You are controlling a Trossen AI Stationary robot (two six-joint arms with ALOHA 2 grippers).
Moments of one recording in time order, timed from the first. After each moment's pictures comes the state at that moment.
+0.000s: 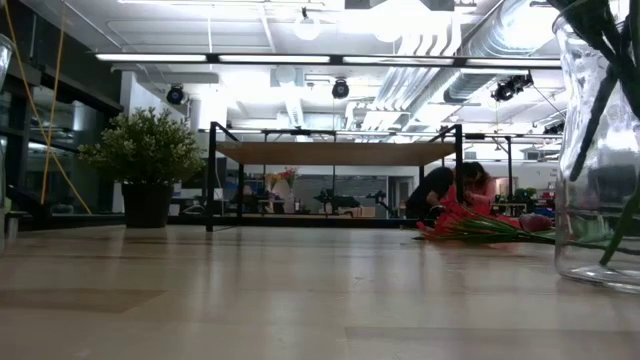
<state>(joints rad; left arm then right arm) -0.63 1.93 2.17 -1.15 -0.35 -0.66 1.05 1.50 1.19 -0.60 0.88 1.02</state>
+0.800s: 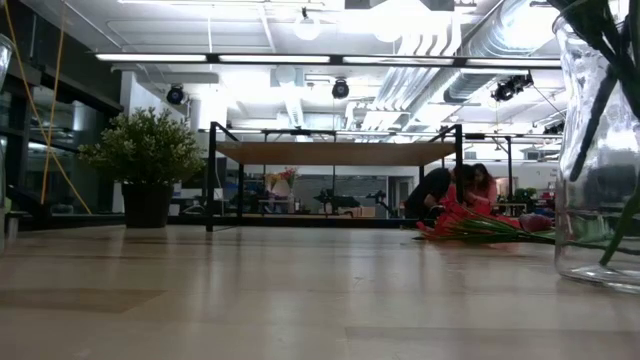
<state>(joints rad) -0.63 1.93 2.17 -1.15 -0.35 -0.66 1.07 1.48 1.19 -0.67 0.80 1.15</state>
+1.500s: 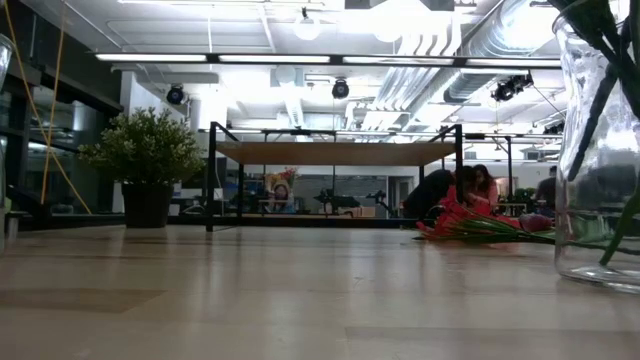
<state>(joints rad) -0.63 1.93 2.17 -1.15 -0.35 -0.66 1.12 1.44 1.20 -0.74 0.69 1.26</state>
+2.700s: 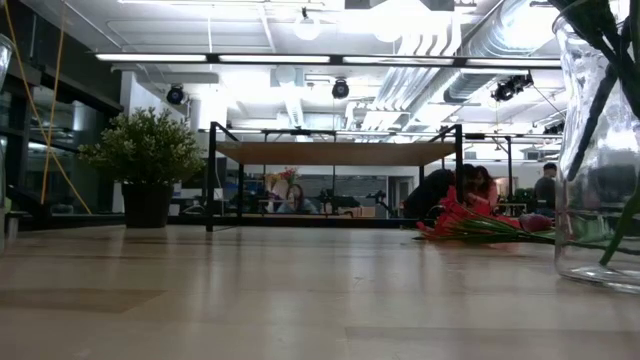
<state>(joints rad) -0.63 1.93 2.17 -1.15 -0.35 -0.66 1.15 1.40 1.20 -0.77 0.59 1.34</state>
